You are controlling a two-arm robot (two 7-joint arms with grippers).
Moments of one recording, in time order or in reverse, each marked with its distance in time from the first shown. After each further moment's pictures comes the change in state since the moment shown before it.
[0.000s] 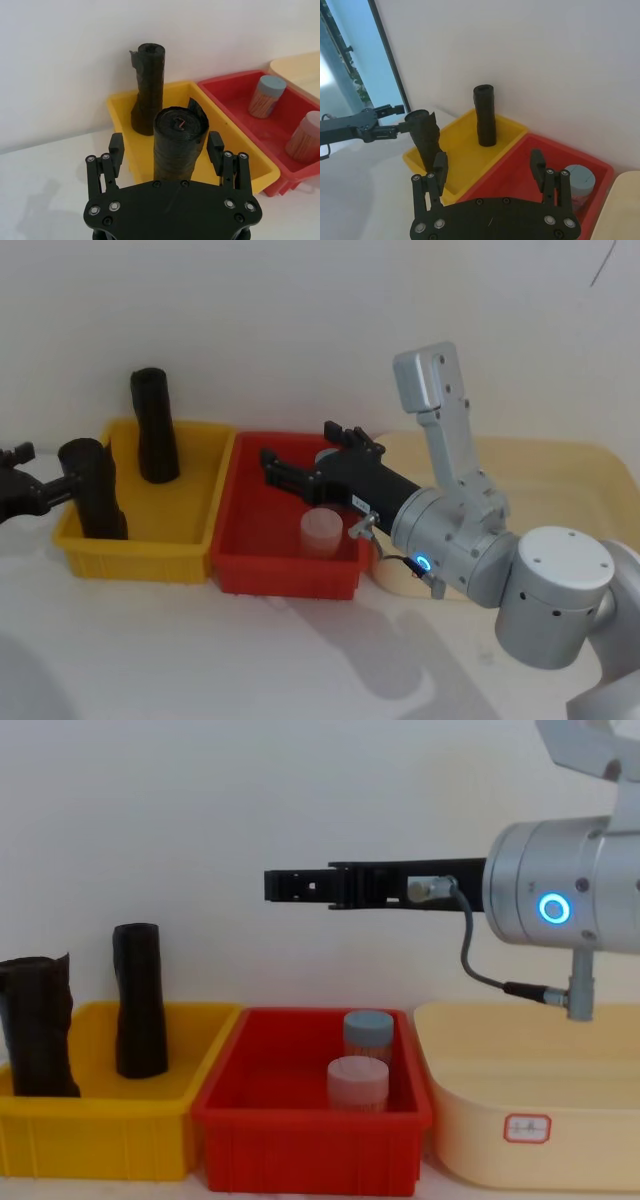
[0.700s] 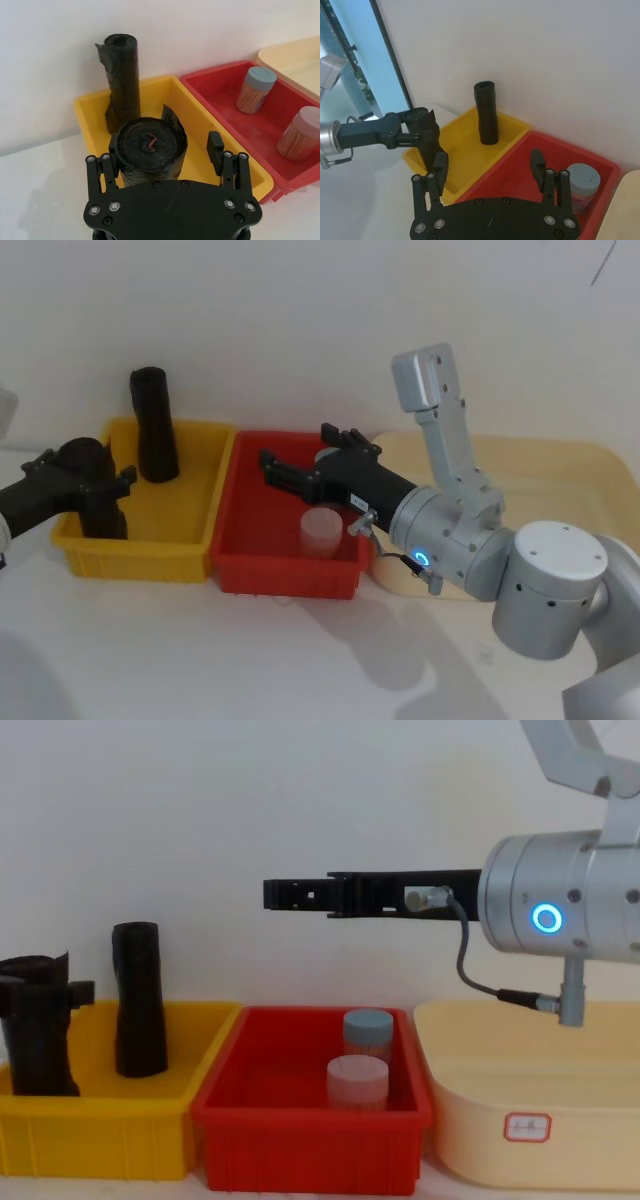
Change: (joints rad) left arm -0.130 -0.049 0.116 0.105 0.043 0.022 -0.028; right arm 0.028 0.004 -0.004 0.052 0.029 -0.018 0.021
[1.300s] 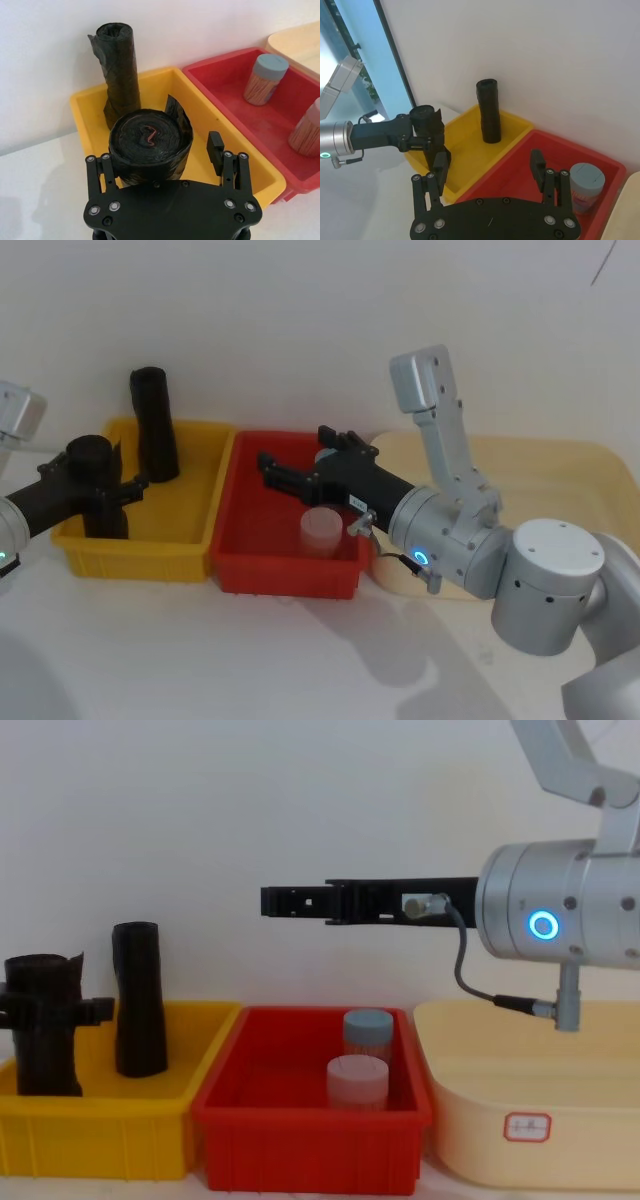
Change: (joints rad) left arm -0.040 -0.017 0.049 0.032 0.051 0.013 0.032; right arm 0.018 0.009 -0.010 0.029 0.021 -0.009 0.014
